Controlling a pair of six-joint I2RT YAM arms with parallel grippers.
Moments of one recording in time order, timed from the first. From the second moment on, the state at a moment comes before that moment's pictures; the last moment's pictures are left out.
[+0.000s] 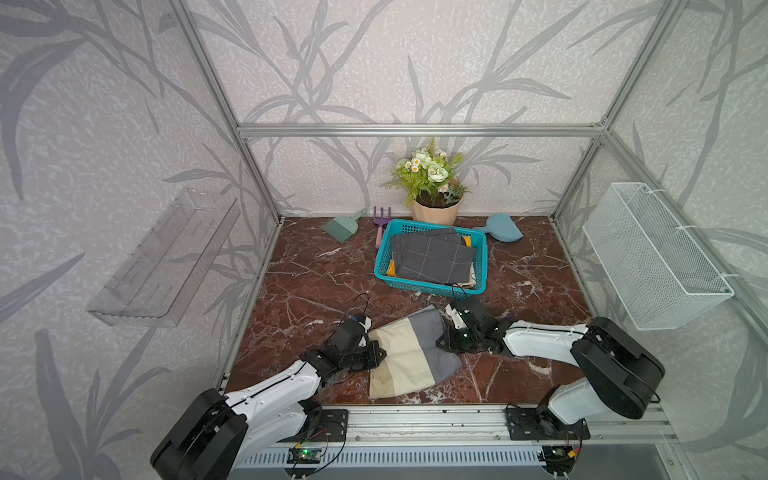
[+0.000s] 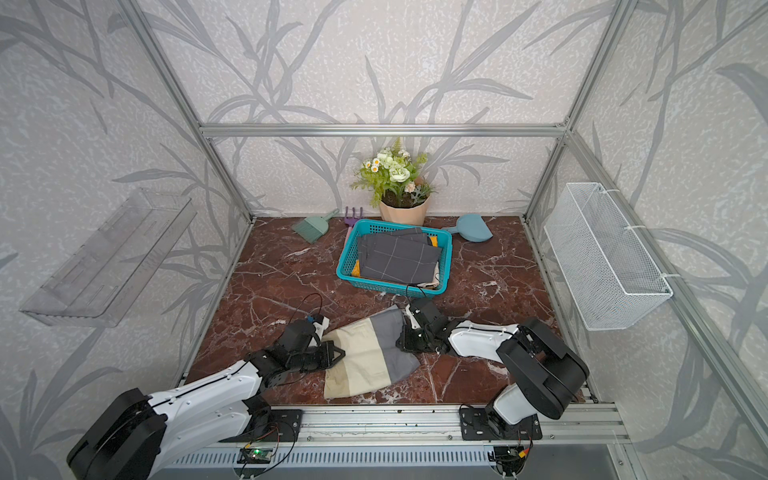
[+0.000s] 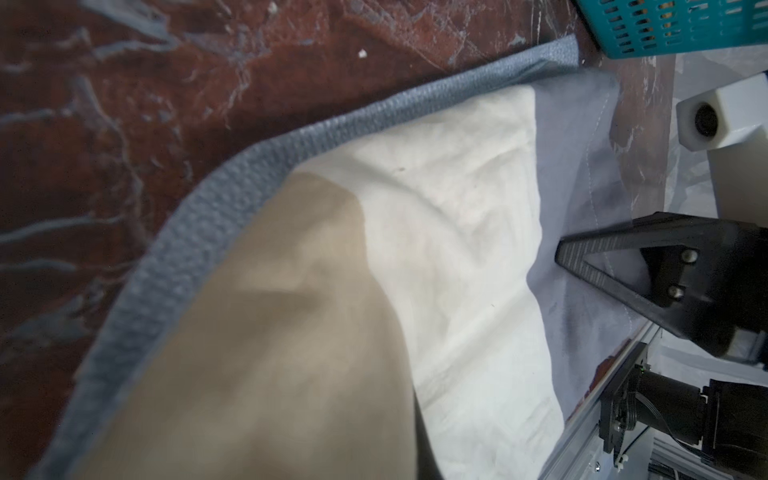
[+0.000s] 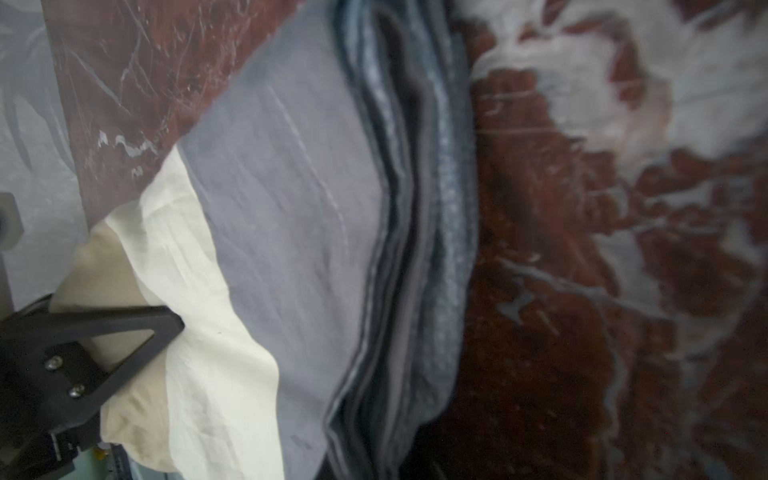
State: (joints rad) left arm -0.62 1.01 0.22 -0.07 0.26 -0.82; right arm 0.72 1.51 0.55 -0.02 -0.35 0.83
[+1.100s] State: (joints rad) left arm -0.62 1.11 0.98 -0.28 0.15 -0.63; right arm 0.62 1.21 1.16 -0.56 -0.18 0.59
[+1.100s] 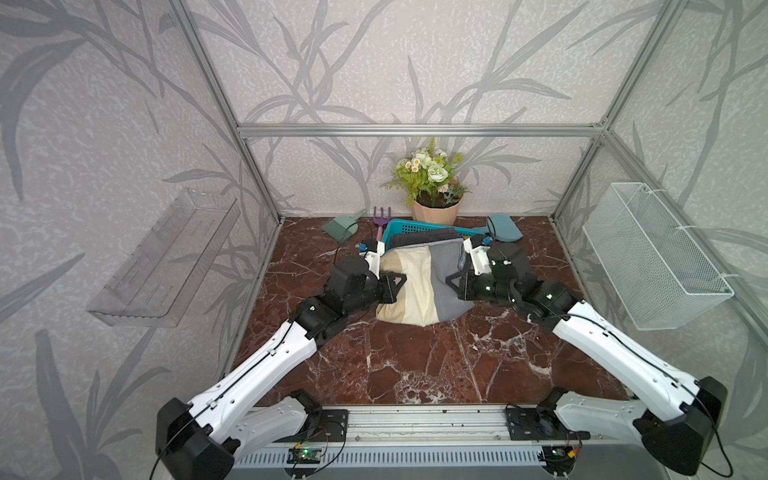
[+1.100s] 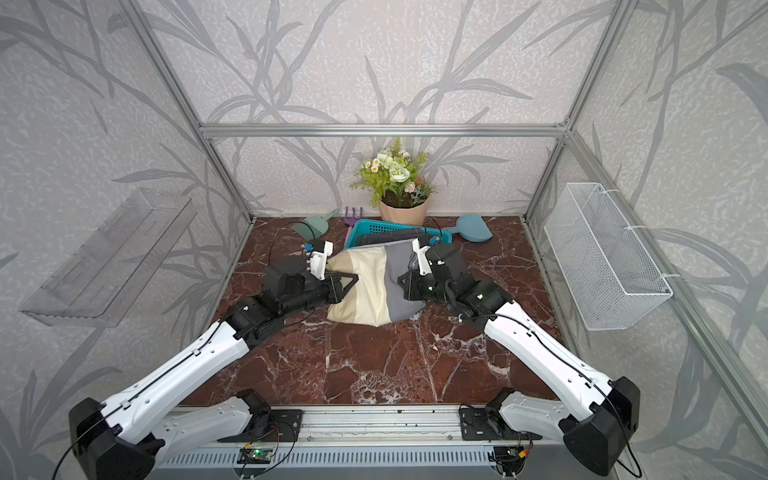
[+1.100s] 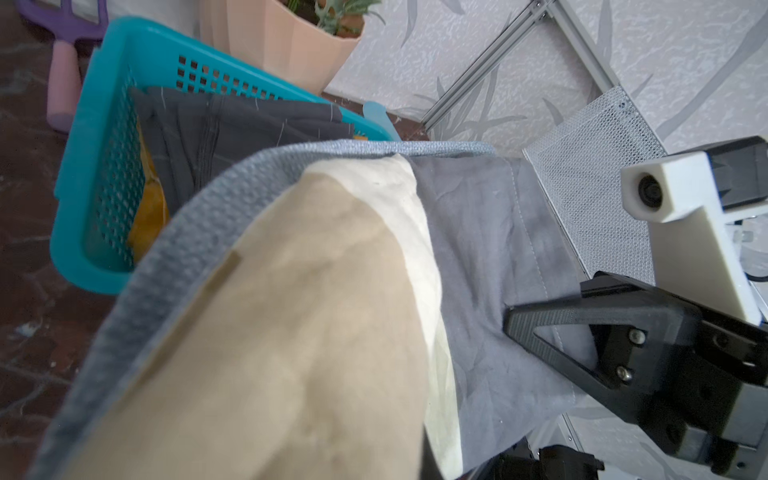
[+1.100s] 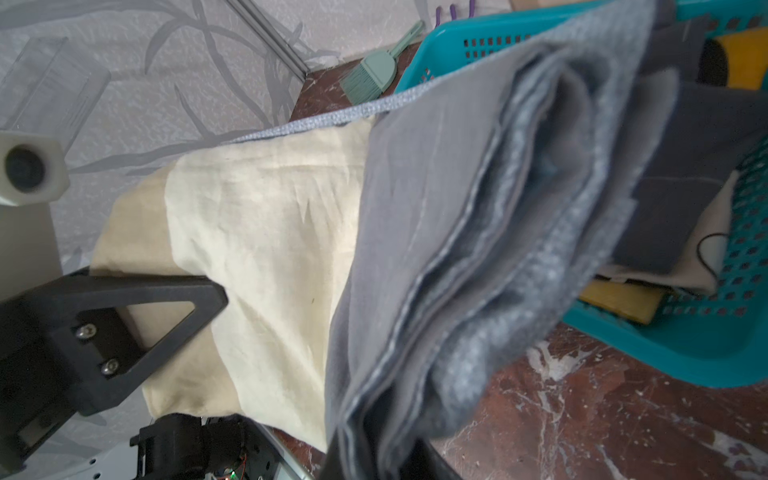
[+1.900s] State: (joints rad) left arm -0.37 1.94 1.46 -0.04 0.25 -0.43; right arm 0.32 1.81 1.40 -0.37 -0.21 0.48
